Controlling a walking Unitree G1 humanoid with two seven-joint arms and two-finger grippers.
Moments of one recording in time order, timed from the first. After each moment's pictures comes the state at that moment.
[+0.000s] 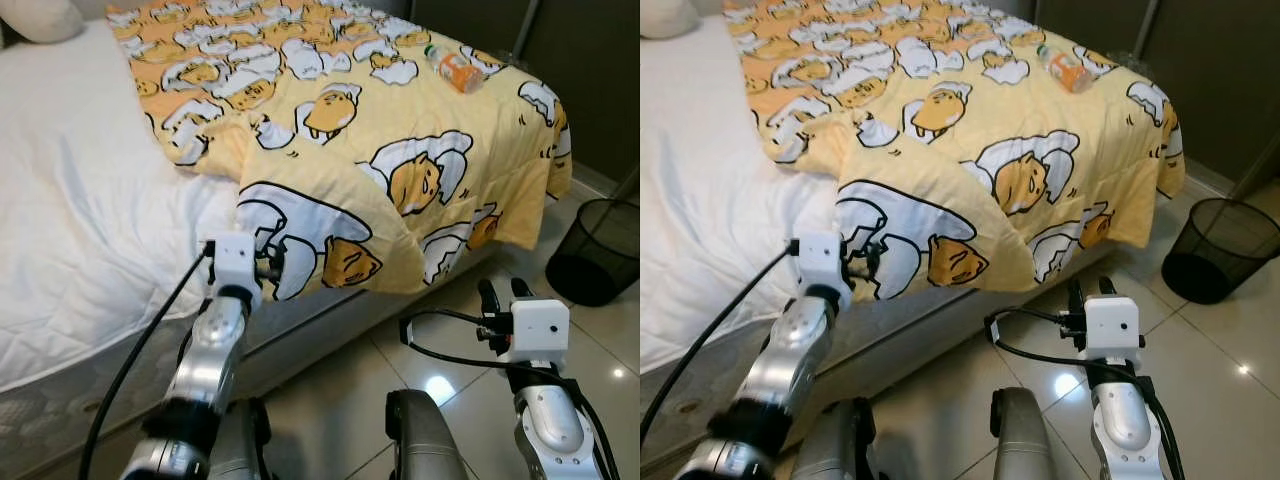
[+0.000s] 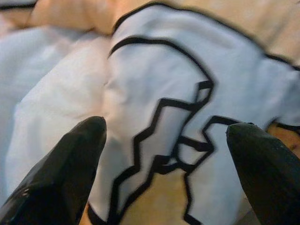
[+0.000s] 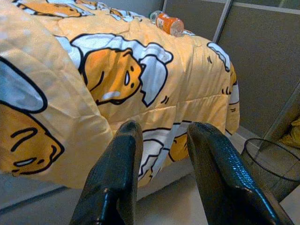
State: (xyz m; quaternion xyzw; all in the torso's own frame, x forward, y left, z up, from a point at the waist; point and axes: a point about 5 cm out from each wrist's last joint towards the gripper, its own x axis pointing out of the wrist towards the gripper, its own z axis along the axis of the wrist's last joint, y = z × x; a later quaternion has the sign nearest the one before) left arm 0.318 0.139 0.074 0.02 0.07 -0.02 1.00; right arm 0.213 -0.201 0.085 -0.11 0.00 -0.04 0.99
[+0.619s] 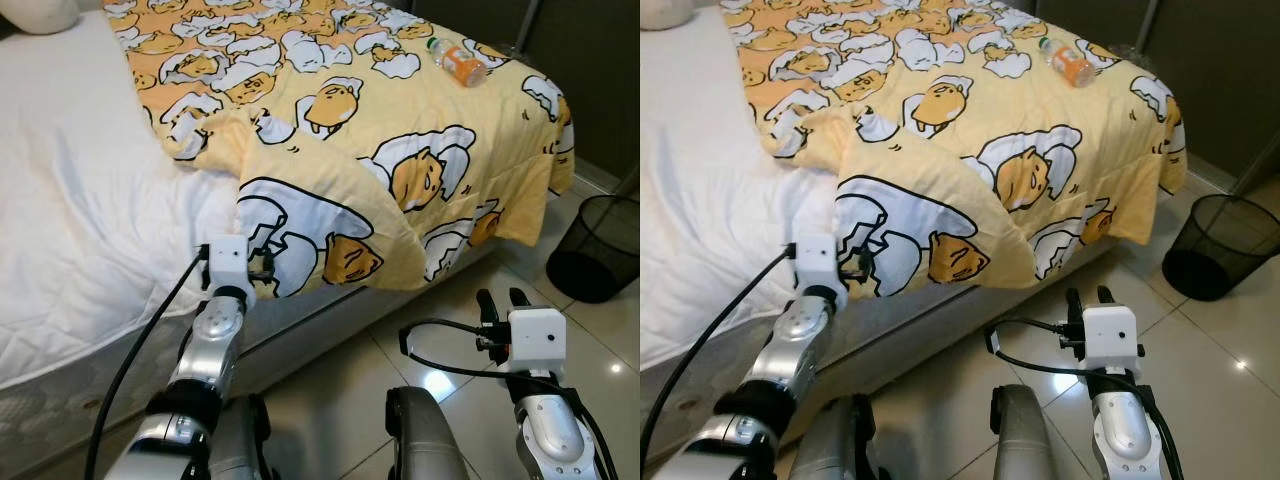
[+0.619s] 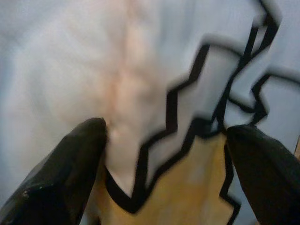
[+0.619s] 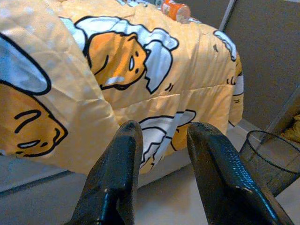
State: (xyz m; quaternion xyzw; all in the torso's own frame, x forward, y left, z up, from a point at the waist) left arm 0.327 0.146 0.052 0.03 0.13 0.00 0.99; right arm 0.208 -0.201 0.077 -0.12 0.01 -0.04 0.99
